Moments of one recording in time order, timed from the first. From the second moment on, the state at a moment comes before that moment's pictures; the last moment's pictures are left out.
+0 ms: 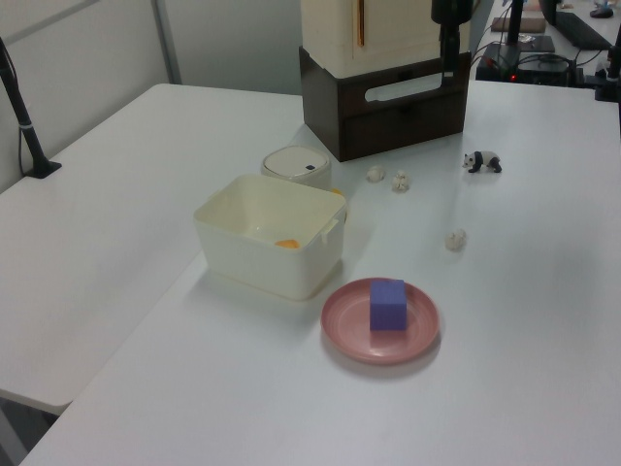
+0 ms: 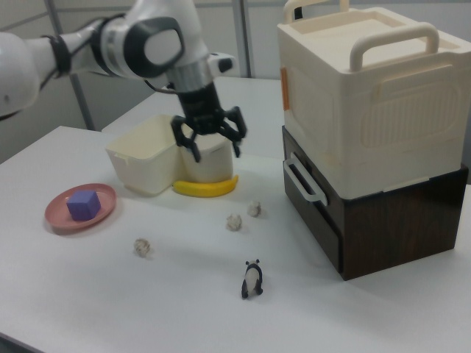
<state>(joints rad) 0.11 0.20 -0.32 -1.54 -0.06 1.82 -0.53</state>
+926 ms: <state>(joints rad) 0.06 0.43 -0.41 -1.55 -0.06 2.27 -0.76</state>
